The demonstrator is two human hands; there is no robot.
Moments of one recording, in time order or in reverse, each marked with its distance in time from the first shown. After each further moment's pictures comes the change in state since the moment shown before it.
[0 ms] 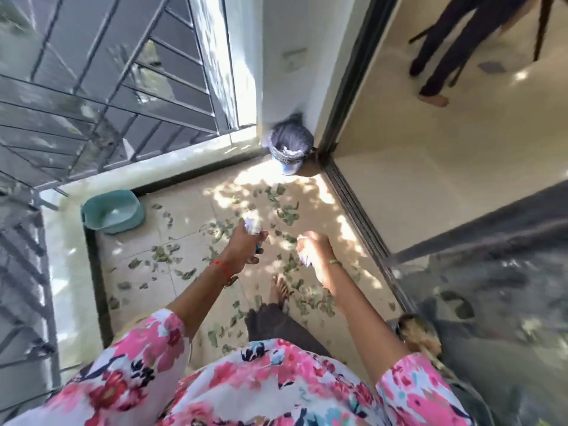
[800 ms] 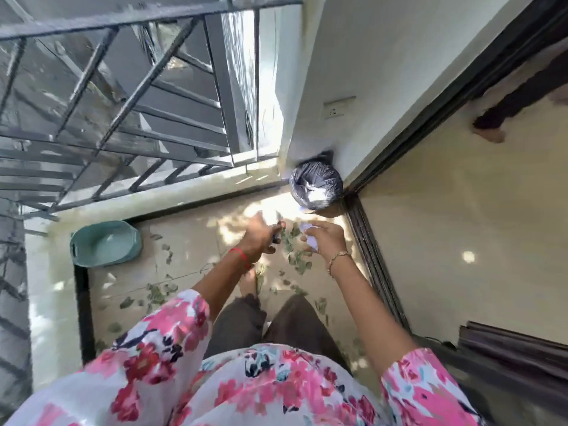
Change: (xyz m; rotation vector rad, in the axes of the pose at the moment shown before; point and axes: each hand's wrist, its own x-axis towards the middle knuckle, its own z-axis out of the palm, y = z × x) left_hand 0.288 0.226 -0.052 -0.079 0.025 -0.060; right_hand 0.272 -0.258 0.079 0.112 0.013 0.034
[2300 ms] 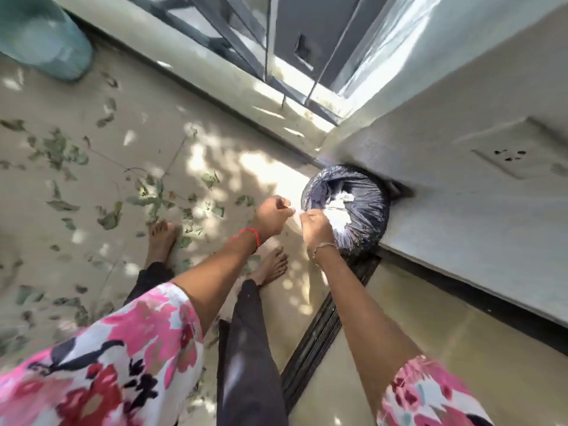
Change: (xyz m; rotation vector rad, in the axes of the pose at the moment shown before) left_hand 0.400 -0.102 0.115 -0.385 0.416 -0.256; right_hand 0.450 0.067 0.035 -1.230 -0.469 -0.103
